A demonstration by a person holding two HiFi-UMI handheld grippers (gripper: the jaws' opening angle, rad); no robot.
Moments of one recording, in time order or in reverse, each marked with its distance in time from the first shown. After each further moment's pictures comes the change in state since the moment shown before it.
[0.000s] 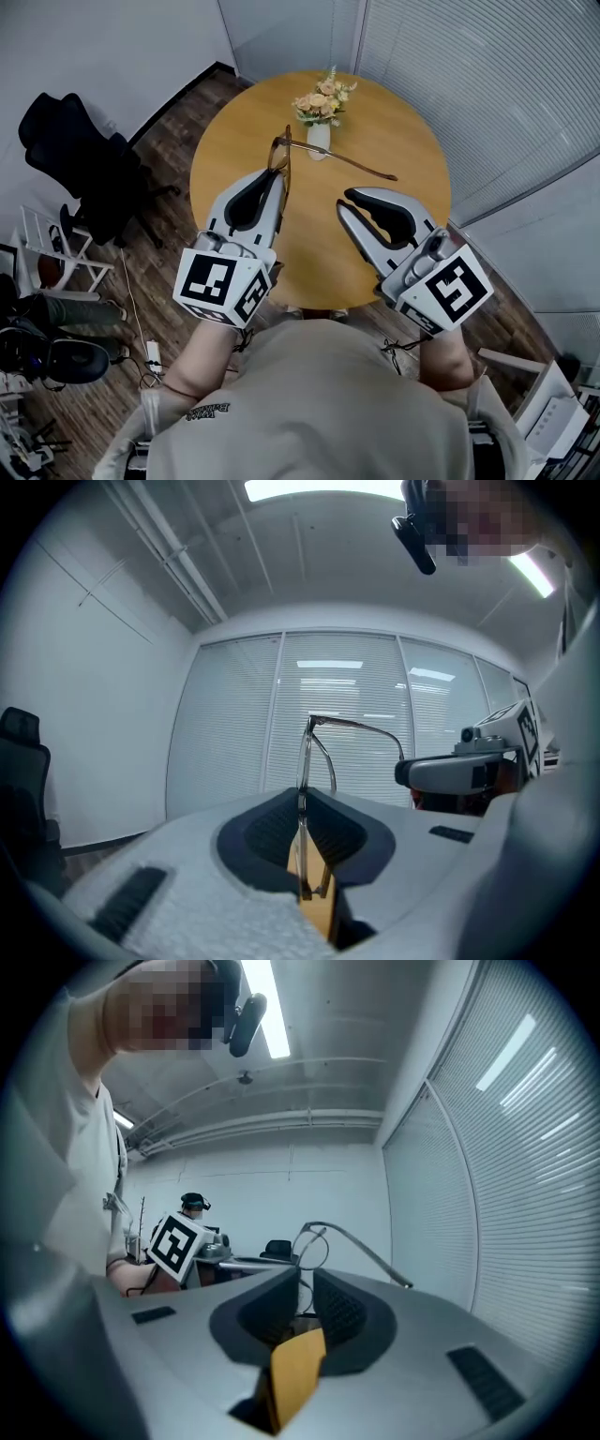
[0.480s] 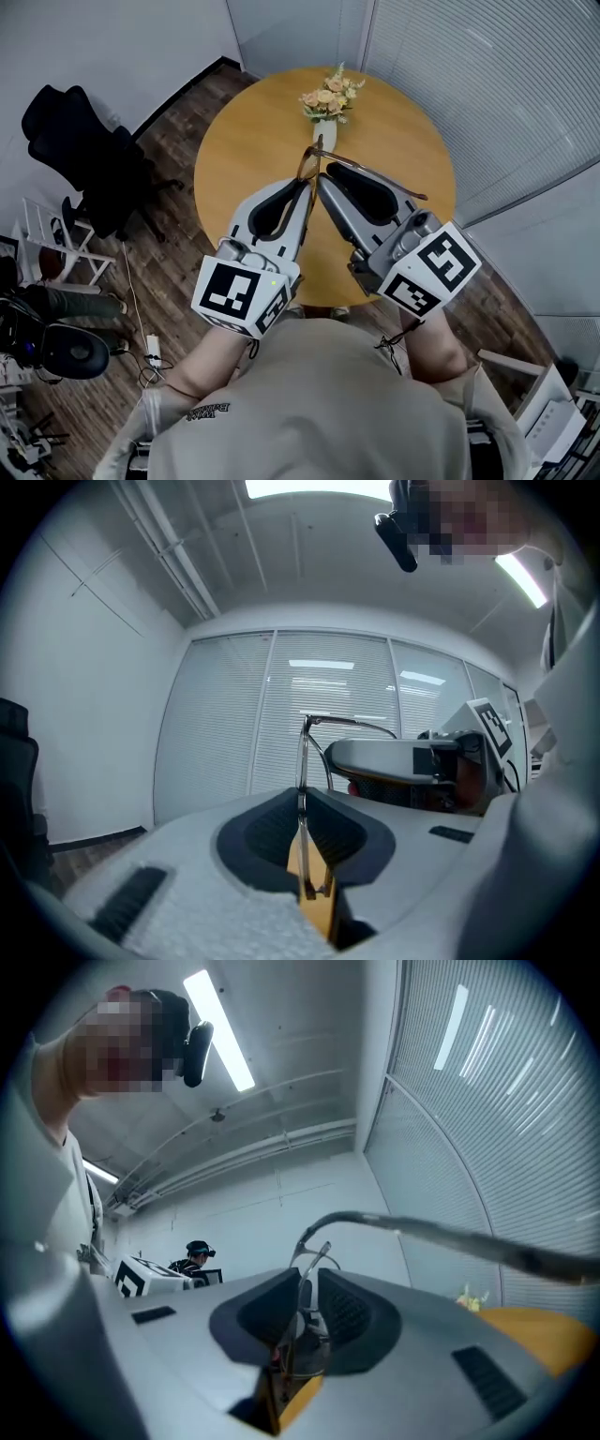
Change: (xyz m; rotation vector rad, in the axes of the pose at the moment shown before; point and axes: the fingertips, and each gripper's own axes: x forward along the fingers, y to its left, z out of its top) left arm -0.002 -0.034 -0.002 -0.011 -0.002 -0.063; right arm 0.036 -0.003 0.014 0.254 -0.138 0.013
